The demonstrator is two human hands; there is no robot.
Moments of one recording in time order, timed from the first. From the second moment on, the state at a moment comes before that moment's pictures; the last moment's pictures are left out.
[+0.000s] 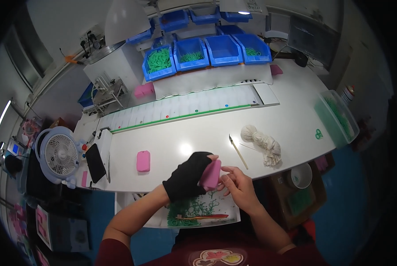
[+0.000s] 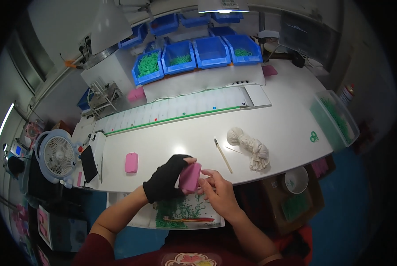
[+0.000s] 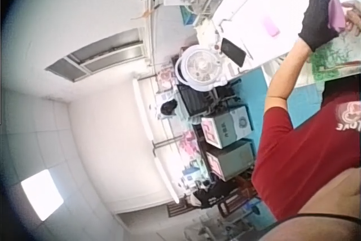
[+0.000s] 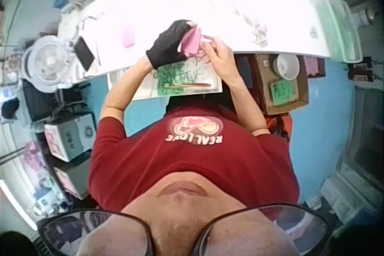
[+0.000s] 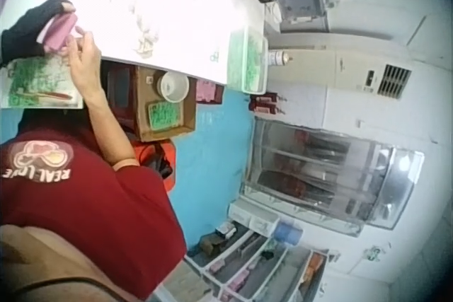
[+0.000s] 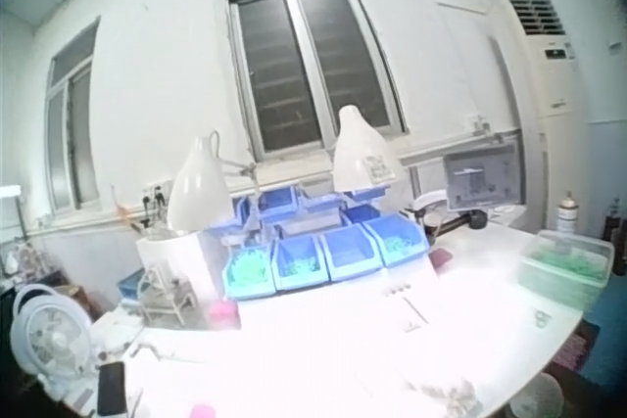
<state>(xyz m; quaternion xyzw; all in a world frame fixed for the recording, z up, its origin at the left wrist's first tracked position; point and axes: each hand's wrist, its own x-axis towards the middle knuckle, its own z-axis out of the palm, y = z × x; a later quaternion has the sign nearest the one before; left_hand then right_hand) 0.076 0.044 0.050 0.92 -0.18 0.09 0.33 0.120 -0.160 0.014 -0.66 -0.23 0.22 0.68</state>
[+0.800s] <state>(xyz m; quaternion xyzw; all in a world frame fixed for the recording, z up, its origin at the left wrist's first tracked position) 0.207 0.286 0.015 0.88 0.12 0.27 0.37 0.148 -0.211 0.008 -0.66 -0.18 0.06 0.73</state>
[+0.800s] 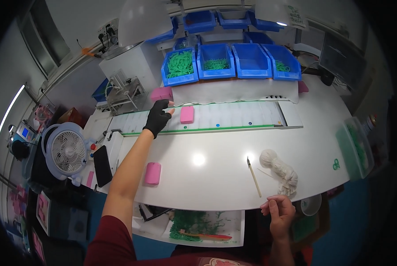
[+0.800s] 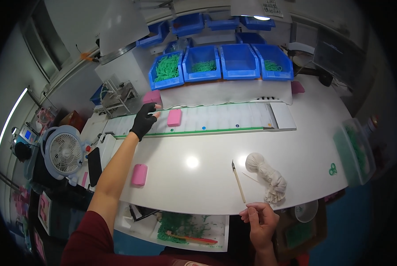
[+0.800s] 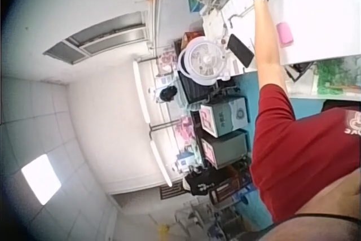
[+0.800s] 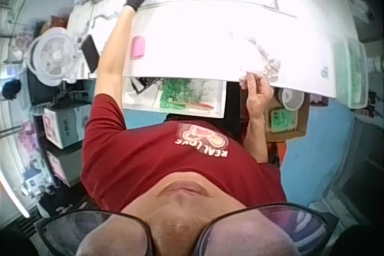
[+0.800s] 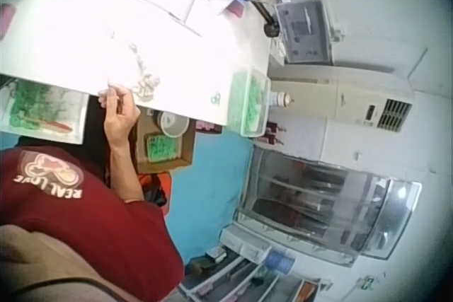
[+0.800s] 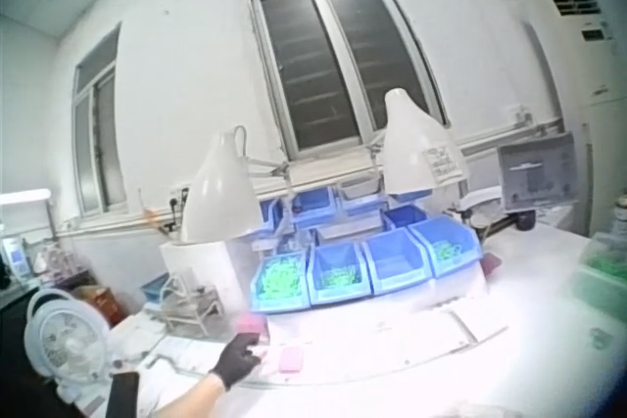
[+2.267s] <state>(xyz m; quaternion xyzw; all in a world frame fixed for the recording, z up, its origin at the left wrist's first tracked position) 0.147 0.362 -0.017 0.88 0.42 0.23 0.06 0.094 -0.185 0.015 -0.70 -0.26 0.15 0.64</state>
